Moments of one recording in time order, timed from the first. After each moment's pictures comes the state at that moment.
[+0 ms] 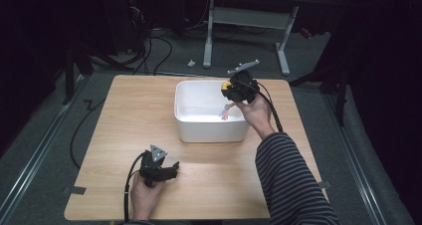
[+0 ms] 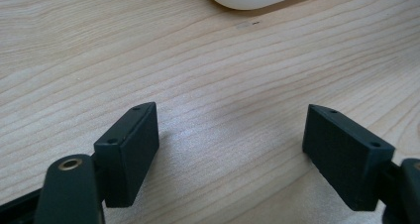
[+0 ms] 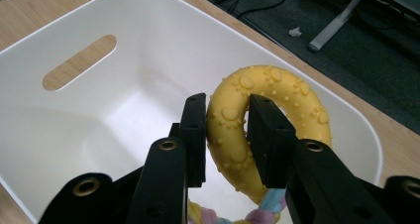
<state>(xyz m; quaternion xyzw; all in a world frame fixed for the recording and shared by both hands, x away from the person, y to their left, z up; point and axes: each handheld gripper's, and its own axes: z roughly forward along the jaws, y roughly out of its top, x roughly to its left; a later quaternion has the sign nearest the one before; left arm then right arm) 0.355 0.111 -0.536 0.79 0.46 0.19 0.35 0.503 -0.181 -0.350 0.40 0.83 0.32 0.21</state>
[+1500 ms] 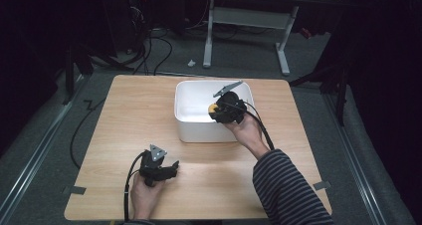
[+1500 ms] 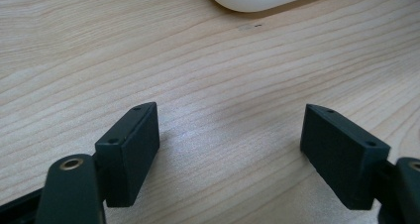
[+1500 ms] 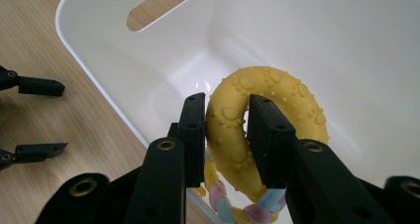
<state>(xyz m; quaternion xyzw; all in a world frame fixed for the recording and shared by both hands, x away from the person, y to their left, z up) 0.356 0.111 -0.536 0.79 0.47 0.19 0.36 0.462 -0.149 -0.383 0.36 0.87 0.30 0.15</state>
